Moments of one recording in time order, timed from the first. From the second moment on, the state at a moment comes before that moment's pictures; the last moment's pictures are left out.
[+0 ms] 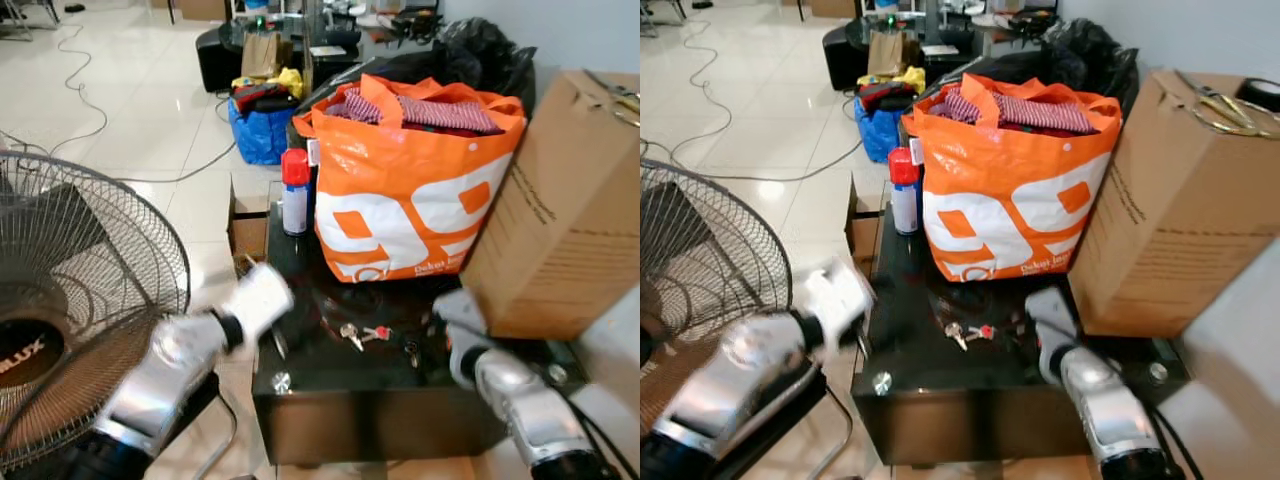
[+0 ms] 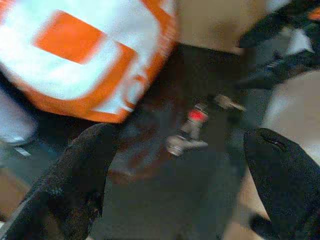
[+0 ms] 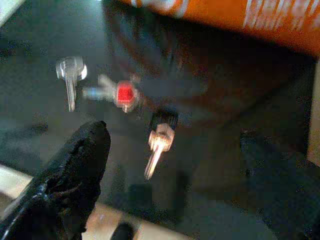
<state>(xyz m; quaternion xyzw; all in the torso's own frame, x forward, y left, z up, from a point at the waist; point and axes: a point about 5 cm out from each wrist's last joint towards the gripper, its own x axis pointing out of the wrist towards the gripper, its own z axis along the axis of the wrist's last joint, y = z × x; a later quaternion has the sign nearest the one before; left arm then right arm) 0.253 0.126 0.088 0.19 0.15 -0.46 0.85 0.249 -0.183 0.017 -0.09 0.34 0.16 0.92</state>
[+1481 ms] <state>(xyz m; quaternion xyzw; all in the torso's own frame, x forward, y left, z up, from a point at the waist) 0.209 0.160 0.082 0.21 0.21 -0.44 0.84 0.263 -0.141 -0.030 0.00 0.39 0.11 0.91</state>
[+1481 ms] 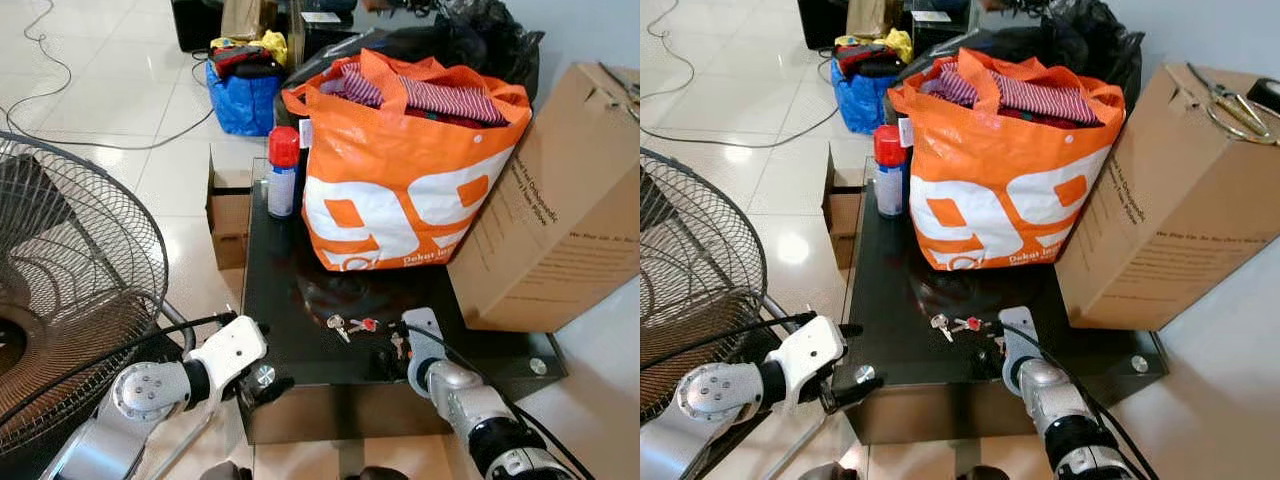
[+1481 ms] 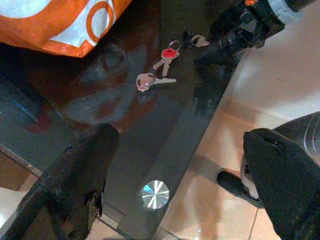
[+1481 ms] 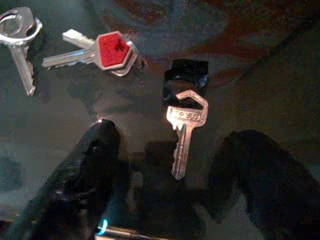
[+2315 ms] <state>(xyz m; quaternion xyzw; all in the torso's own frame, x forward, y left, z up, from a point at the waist) 0.207 0.157 0.084 0.20 0.22 -0.46 0.84 0.266 -0.144 -0.030 0.02 0.39 0.09 0.91</state>
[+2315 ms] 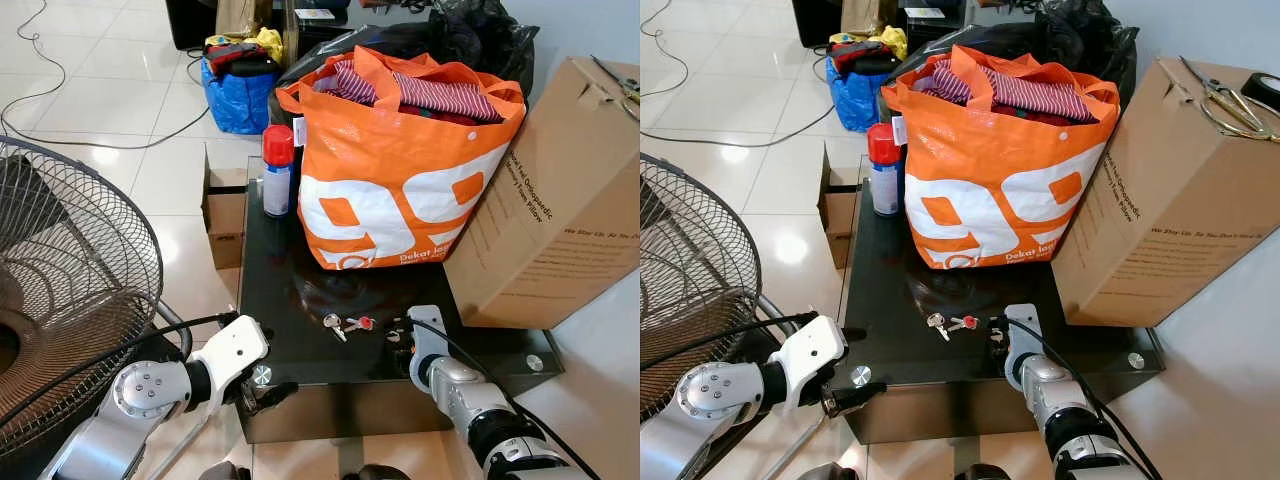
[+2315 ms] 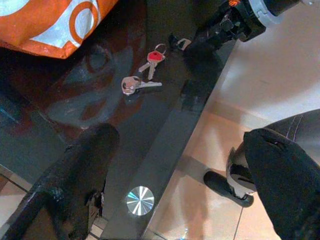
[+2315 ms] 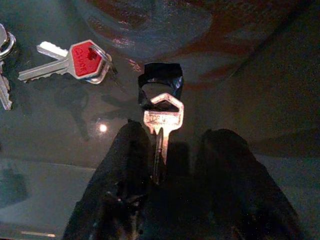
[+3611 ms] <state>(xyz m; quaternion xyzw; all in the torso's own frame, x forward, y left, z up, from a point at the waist) 0.219 0.152 0.089 0.20 0.21 -0.46 0.84 0.267 -0.149 -0.026 0.05 0.39 0.11 0.91</state>
